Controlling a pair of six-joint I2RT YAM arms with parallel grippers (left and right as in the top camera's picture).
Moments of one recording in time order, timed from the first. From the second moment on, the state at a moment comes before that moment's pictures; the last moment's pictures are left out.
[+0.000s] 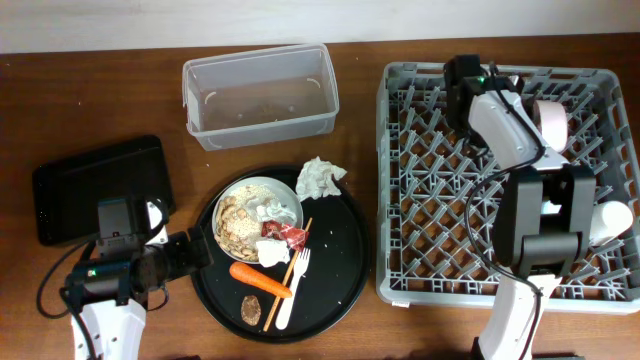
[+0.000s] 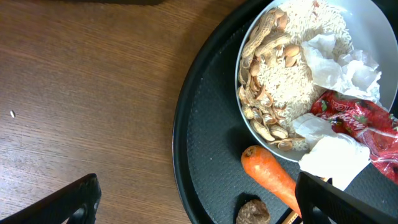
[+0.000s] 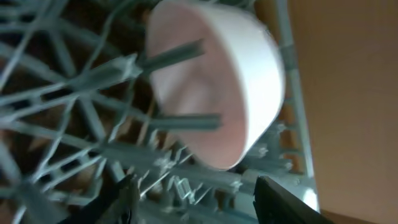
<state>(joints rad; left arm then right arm) 0.15 1.02 0.84 -1.03 0.06 -0.18 0.03 2.14 1.70 -1.02 0.90 0.29</state>
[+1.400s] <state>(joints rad) -0.50 1.98 1.30 -0.53 0.09 -0.16 -0.18 1.59 1.70 -1.55 -0.15 0.08</state>
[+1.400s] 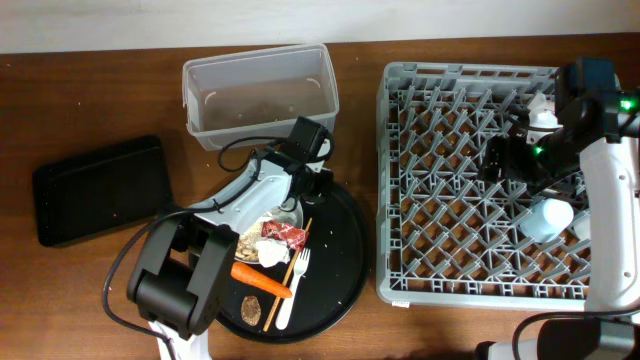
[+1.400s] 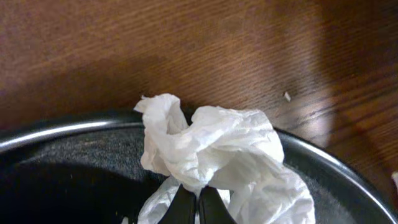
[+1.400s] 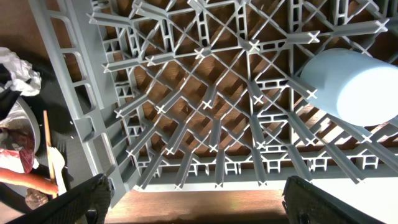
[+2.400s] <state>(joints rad) -0.28 1.76 1.32 -0.40 -0.18 -0.12 -0.18 1.59 1.70 -1.54 -0.15 0.08</state>
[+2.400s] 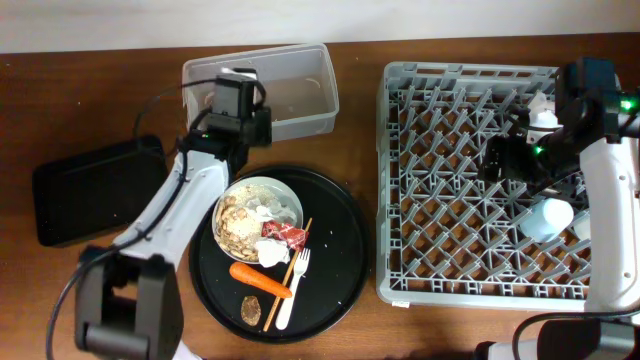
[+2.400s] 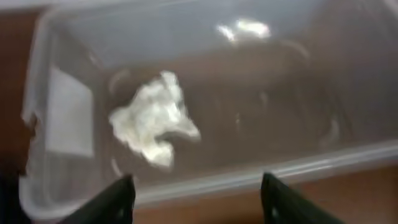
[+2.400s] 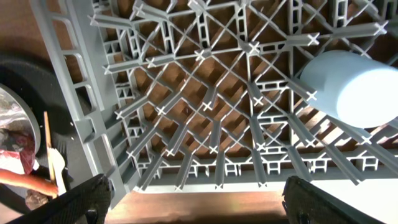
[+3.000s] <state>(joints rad) -0.45 1.60 1.02 -0.71 -0.06 -0.29 -0.18 1.59 1.70 -1.55 -0.15 0.08</state>
